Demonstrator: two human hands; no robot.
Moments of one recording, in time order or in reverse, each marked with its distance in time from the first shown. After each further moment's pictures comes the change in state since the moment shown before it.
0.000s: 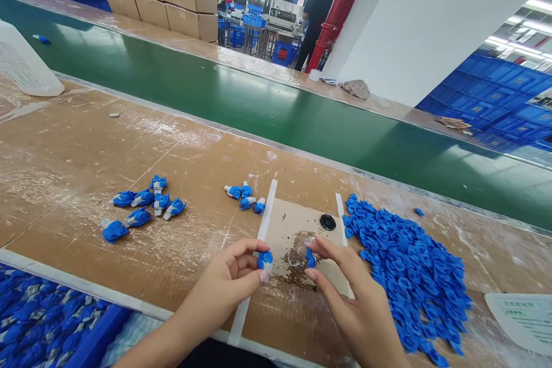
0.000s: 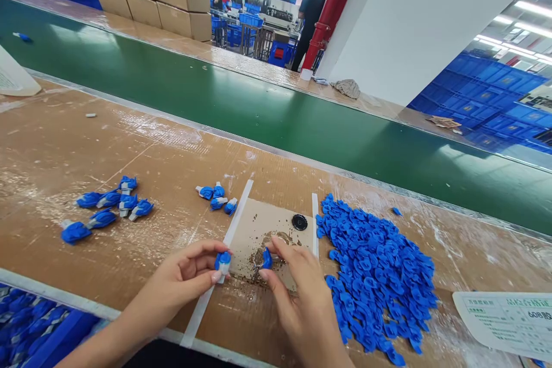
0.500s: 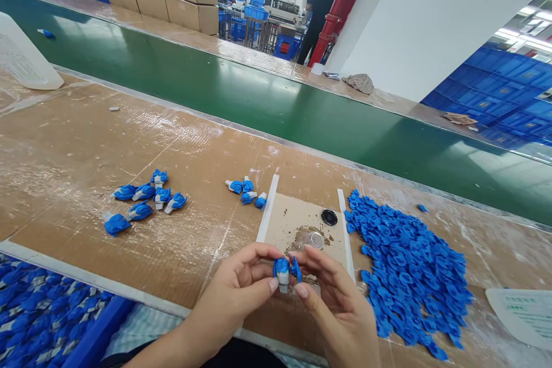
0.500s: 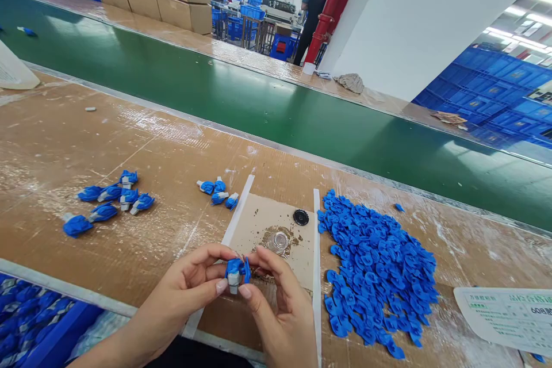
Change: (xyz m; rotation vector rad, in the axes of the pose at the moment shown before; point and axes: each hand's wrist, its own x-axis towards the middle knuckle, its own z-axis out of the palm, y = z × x) left_hand -0.011 0.000 0.022 -0.310 -0.124 0.025; right_hand -0.020 -0.028 0.026 0.579 0.111 0.292
